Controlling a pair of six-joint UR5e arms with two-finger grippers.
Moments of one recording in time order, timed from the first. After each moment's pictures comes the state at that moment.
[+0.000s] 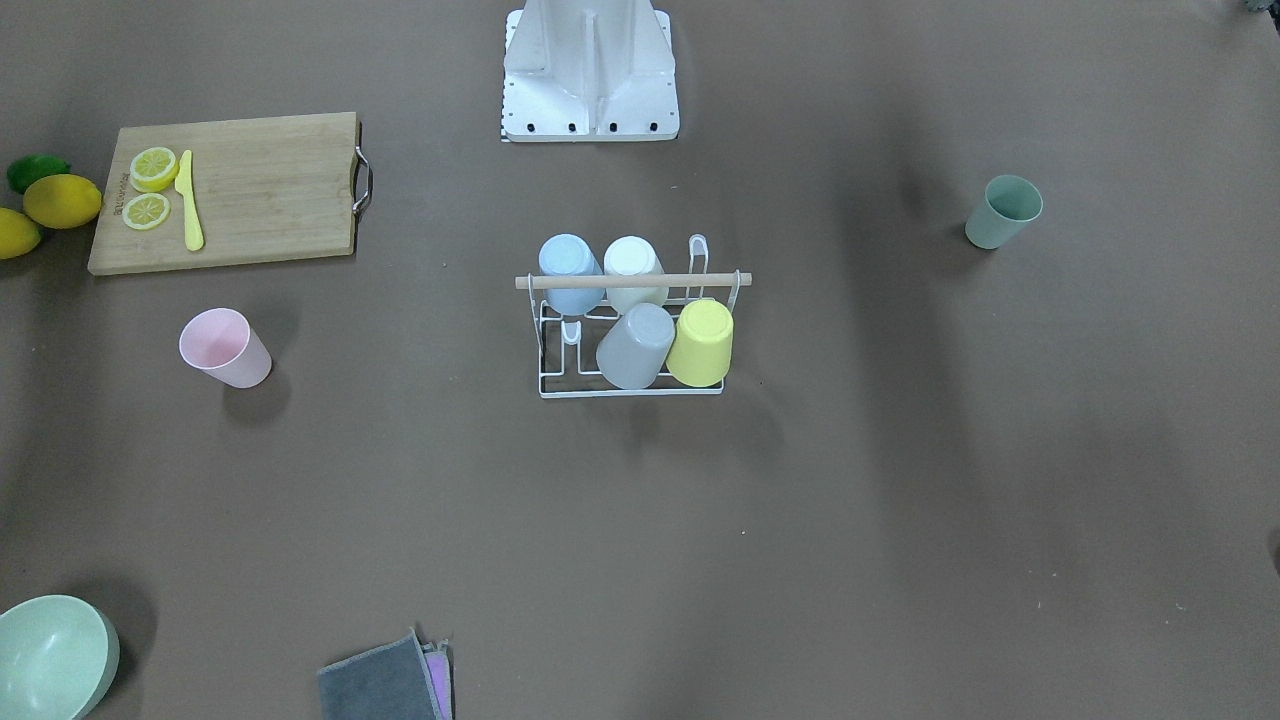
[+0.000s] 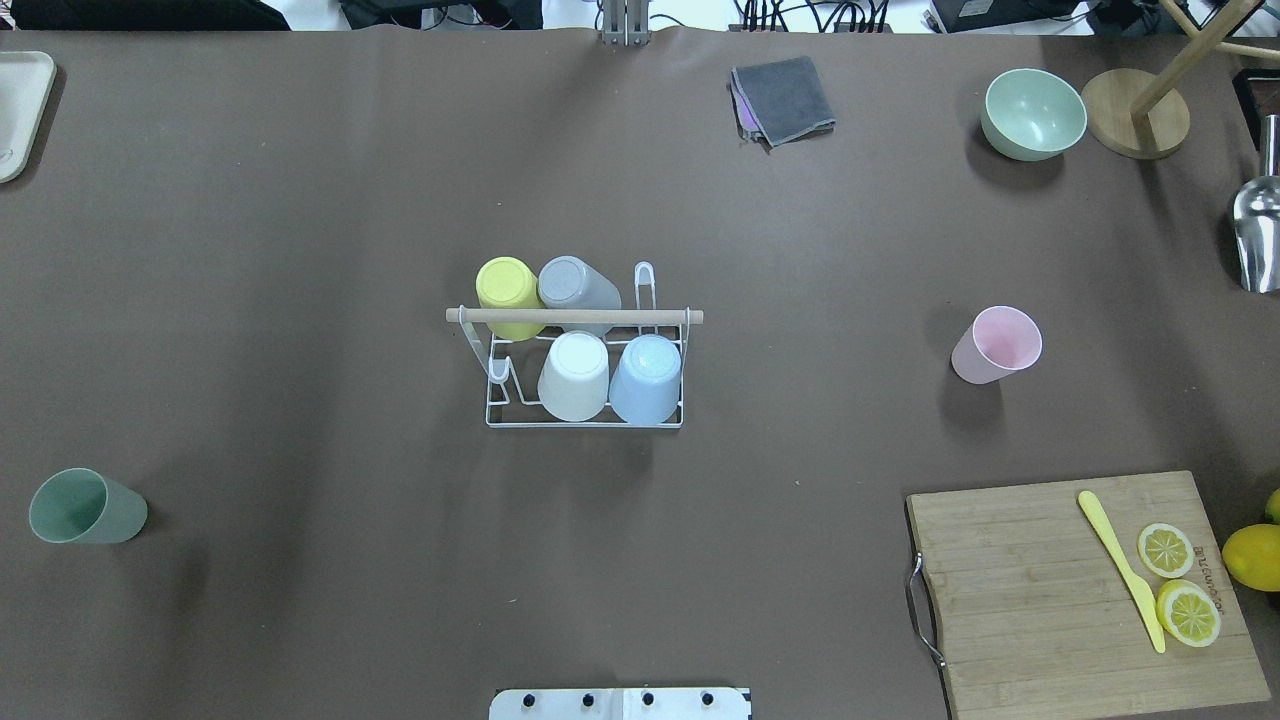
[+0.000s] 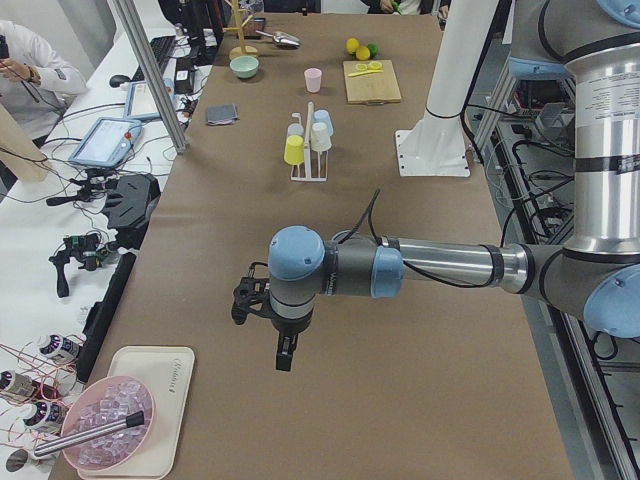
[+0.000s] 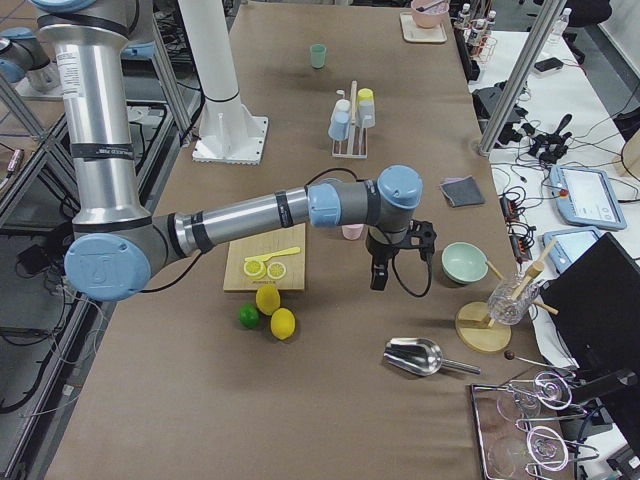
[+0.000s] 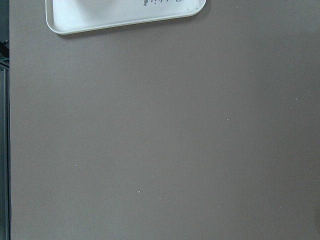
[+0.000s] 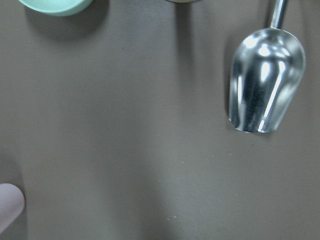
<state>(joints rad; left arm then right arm) -1.67 -1.49 -1.74 -1.55 -2.28 0.12 1.40 -1.44 1.75 -1.73 2.35 0.27</state>
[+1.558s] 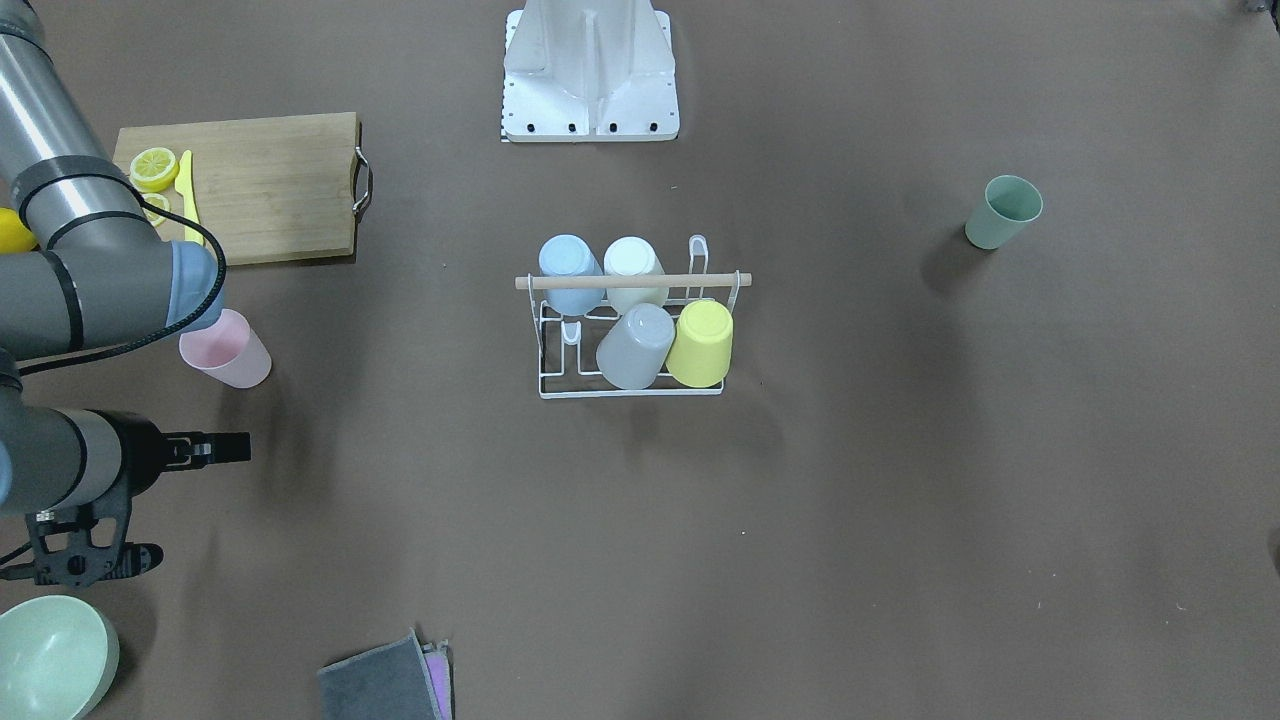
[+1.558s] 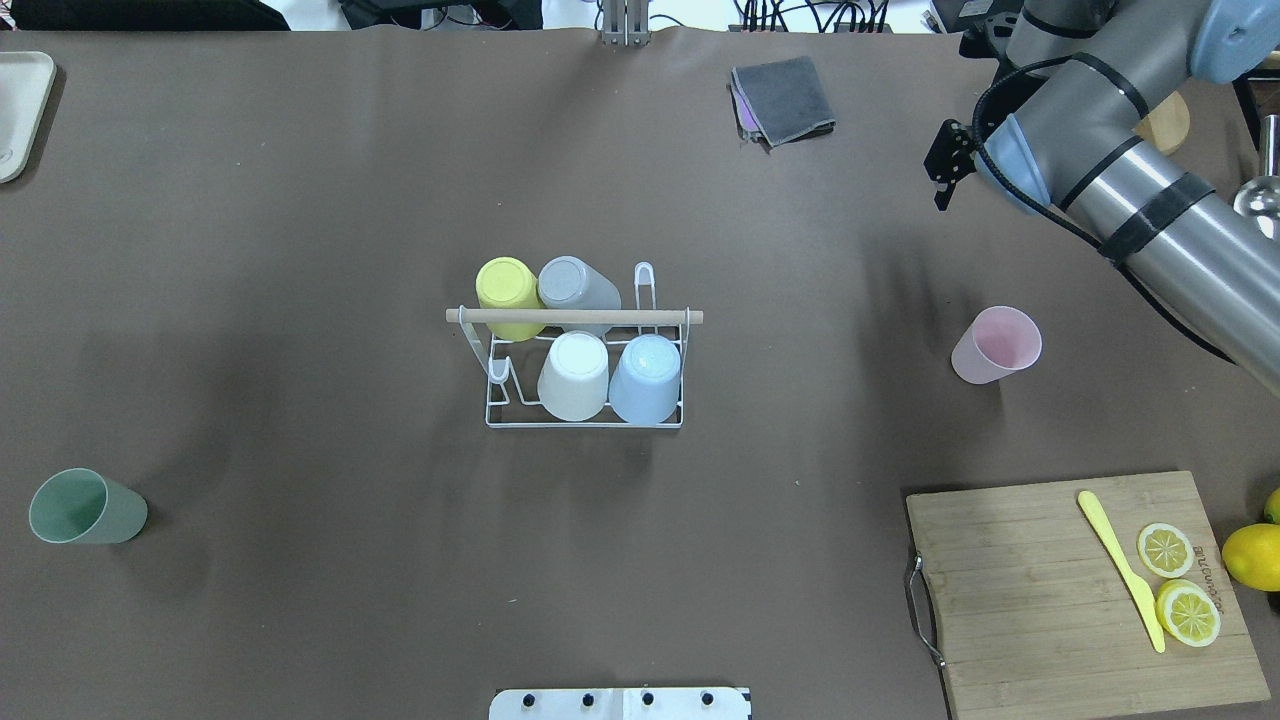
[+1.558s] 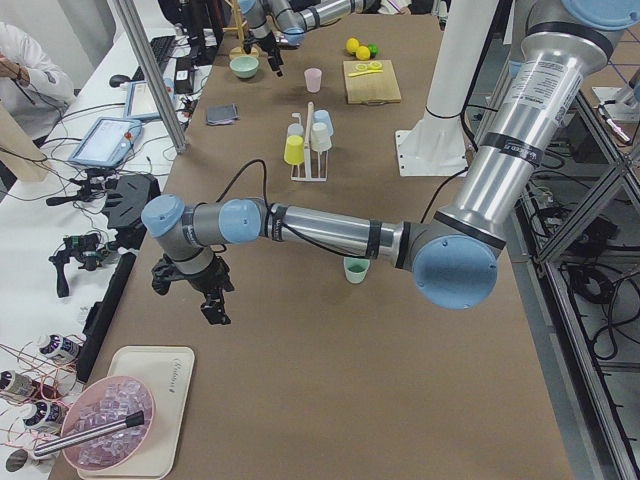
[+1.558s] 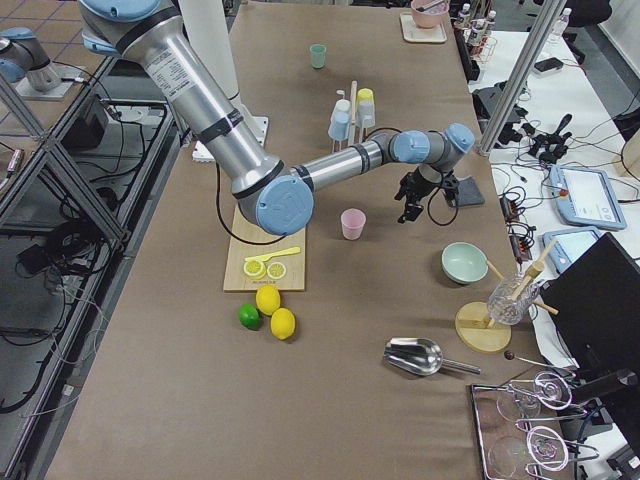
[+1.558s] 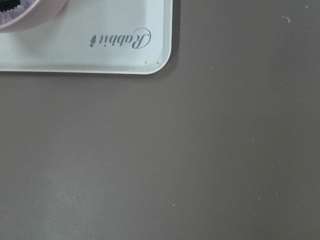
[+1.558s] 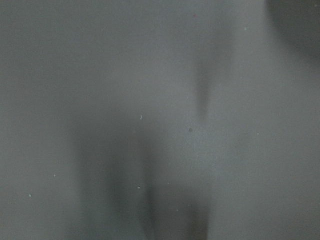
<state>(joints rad) -1.45 -1.99 -1.31 -1.25 -2.26 -0.12 1.05 -0.89 1.23 -1.90 2.37 0.31</state>
